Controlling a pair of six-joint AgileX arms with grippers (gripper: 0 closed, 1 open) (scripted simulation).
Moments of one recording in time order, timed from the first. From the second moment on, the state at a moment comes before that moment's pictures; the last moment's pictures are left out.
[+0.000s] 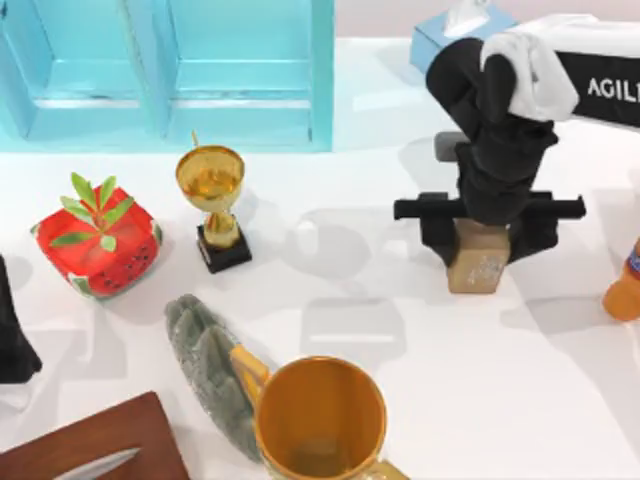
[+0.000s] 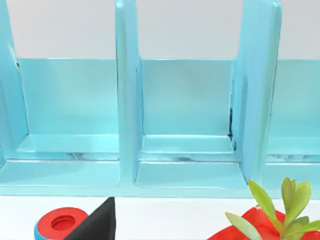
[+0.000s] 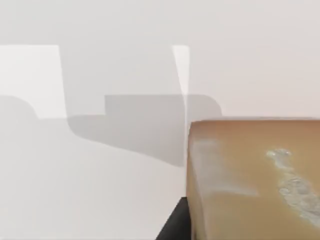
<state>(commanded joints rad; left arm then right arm) 0.00 0.00 0.00 0.00 0.00 0.00 0.43 2.21 1.65 -1.01 0.00 0.45</state>
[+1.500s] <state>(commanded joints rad) 0.00 0.00 0.00 0.00 0.00 0.00 0.43 2.15 1.96 -1.37 0.00 0.45</state>
